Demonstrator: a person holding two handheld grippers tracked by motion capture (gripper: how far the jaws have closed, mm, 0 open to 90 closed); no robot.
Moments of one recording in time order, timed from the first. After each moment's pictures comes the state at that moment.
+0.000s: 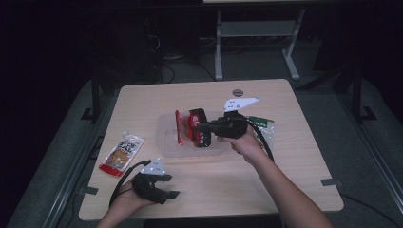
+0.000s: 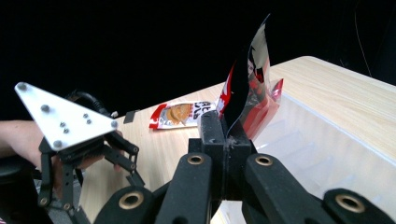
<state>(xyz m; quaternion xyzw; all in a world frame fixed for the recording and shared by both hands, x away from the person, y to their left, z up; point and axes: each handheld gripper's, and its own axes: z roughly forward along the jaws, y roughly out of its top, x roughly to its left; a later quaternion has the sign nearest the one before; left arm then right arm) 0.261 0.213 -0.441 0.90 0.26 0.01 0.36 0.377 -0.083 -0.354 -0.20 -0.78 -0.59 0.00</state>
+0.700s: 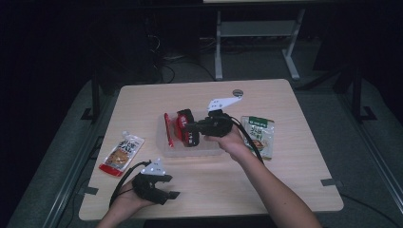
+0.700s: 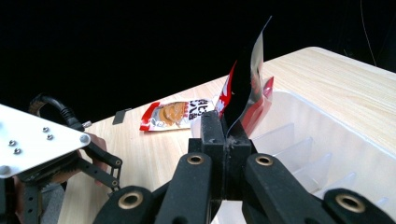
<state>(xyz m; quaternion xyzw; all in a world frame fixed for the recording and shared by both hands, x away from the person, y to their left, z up) 0.260 0.211 -0.442 0.90 0.26 0.01 0.36 0.391 -0.046 -0.367 -0.20 -0.79 -0.57 0.00</state>
